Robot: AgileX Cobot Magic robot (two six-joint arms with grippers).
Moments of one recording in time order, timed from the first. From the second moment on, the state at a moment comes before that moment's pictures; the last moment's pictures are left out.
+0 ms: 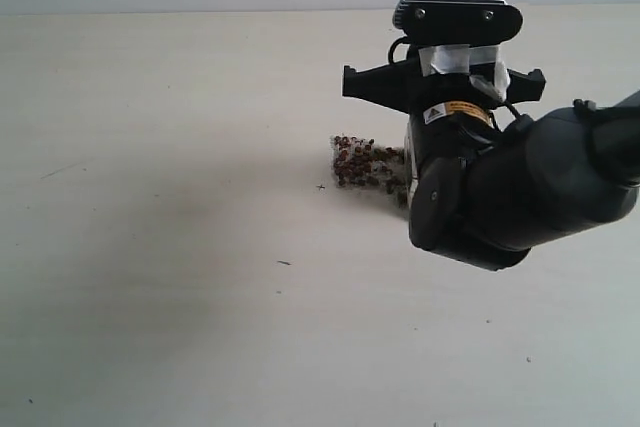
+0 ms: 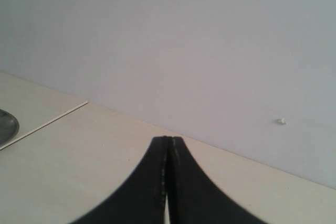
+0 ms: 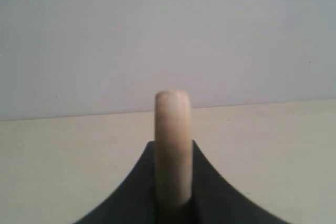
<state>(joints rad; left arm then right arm) 0.22 0.07 0.00 0.46 -0.03 -0.71 0.82 1.92 -0.73 0.99 -1.17 -0.37</state>
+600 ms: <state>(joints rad) 0.22 0.07 0.00 0.46 -0.03 -0.71 0.82 1.88 -0.78 1.04 -1.12 -0.54</state>
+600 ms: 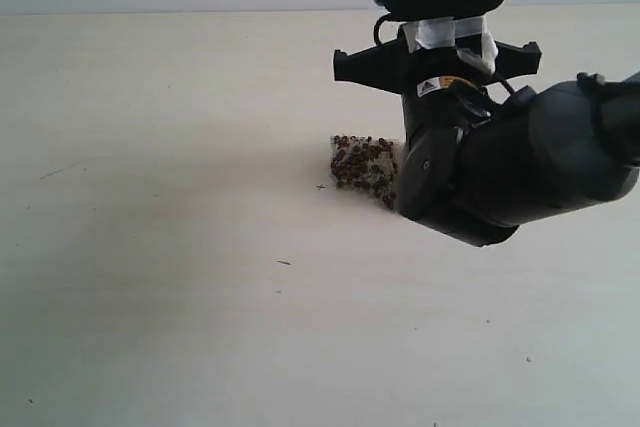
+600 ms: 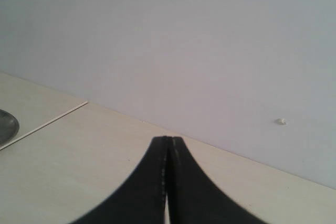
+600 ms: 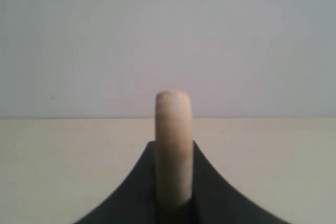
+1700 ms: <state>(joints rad) 0.22 0.07 0.00 0.46 -0.03 -0.71 0.82 1.92 -0.72 1.02 -1.18 -0.22</state>
